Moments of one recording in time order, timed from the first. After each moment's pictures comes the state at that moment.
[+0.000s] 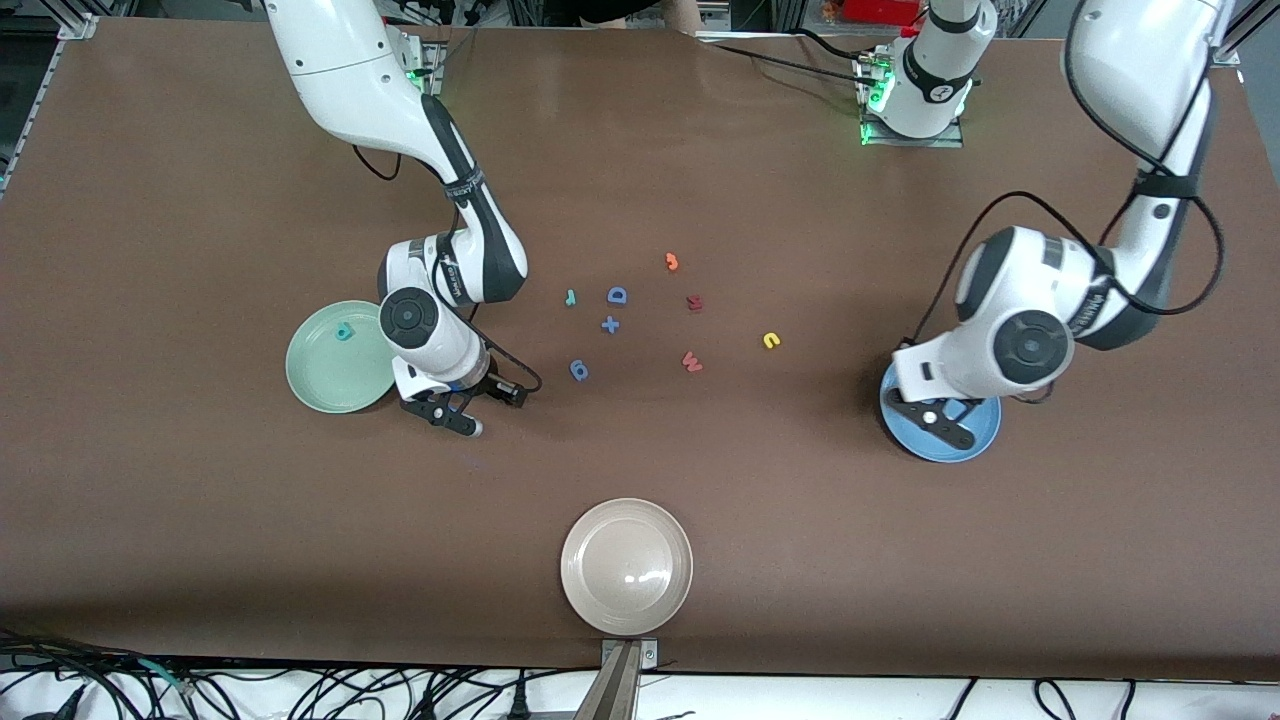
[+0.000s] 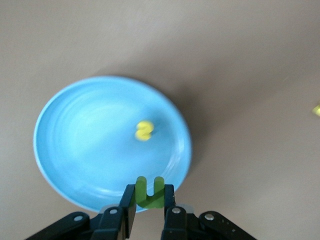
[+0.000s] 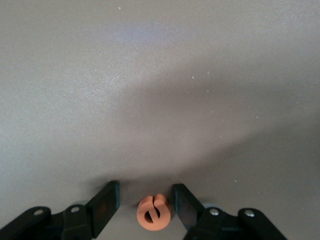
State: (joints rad) left arm 0.09 0.49 -0.27 -1.75 0.21 1.95 0.31; right arm 0.68 0.71 -0.26 -1.78 0.34 2.47 0.59
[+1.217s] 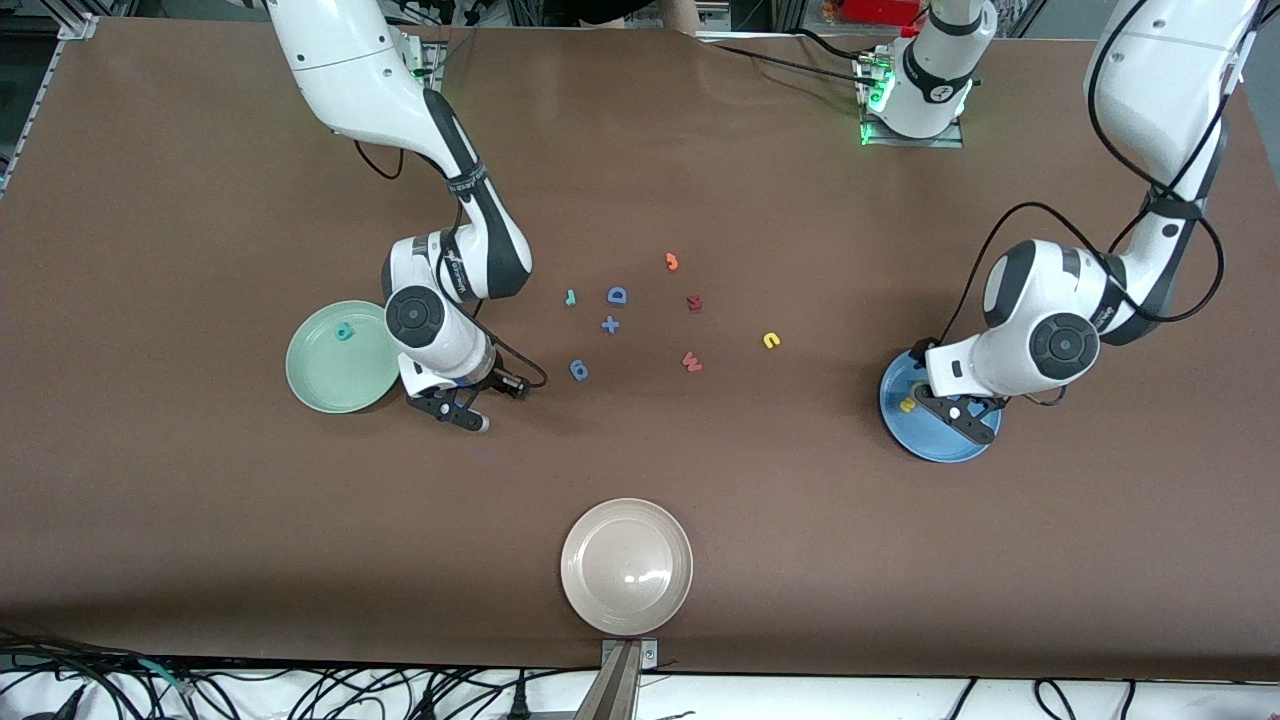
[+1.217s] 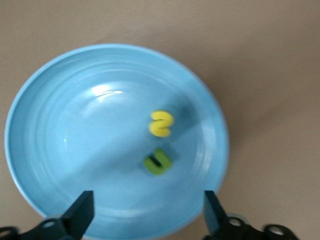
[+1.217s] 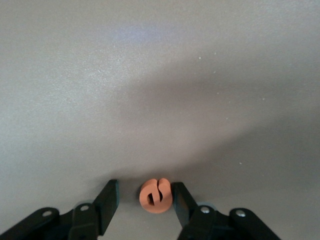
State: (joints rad) left arm 0.18 0.48 -0.31 -1.91 0.23 2.14 0.37; right arm 0.68 0.70 -0.25 -1.78 0.34 2.43 0.60
